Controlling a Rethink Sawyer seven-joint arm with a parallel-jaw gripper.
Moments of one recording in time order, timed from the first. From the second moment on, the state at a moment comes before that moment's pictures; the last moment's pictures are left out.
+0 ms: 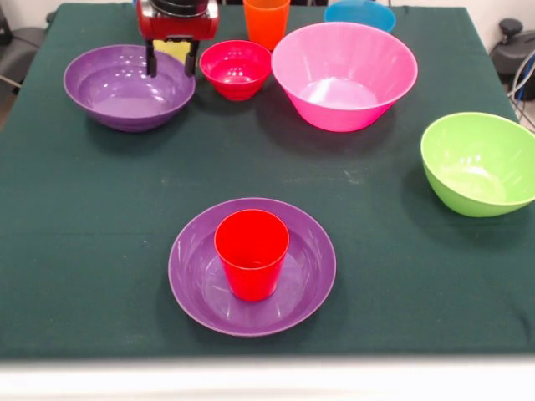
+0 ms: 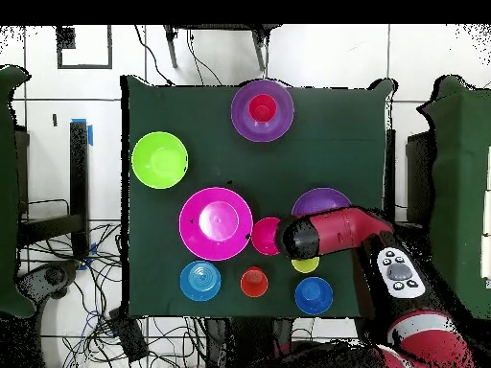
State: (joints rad) arm -0.57 -0.56 0.21 1.70 -0.79 0.52 1.71
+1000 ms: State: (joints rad) arm -0.55 -0.54 0.22 1.65 -0.85 0.52 1.71
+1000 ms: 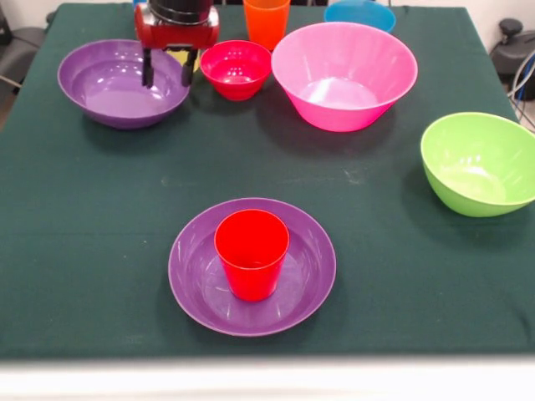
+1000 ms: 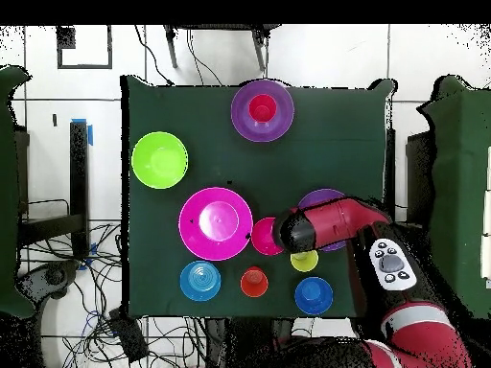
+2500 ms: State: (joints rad) arm -0.57 -0.48 0.24 1.46 -0.95 0.56 1.66
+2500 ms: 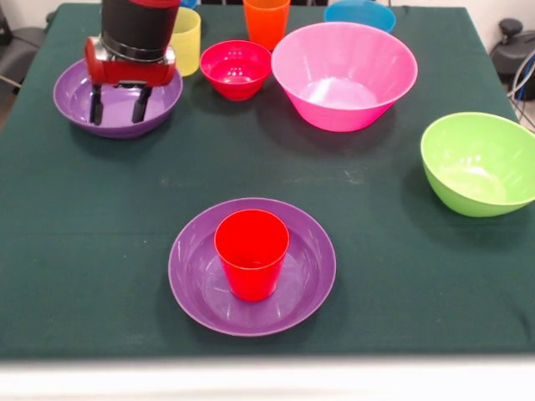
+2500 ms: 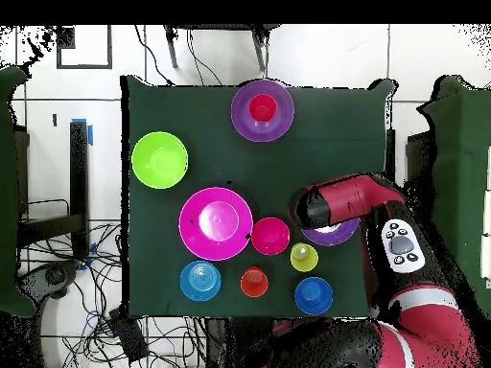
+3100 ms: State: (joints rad) arm -0.57 -0.48 0.25 1.38 -1.02 0.56 1.64
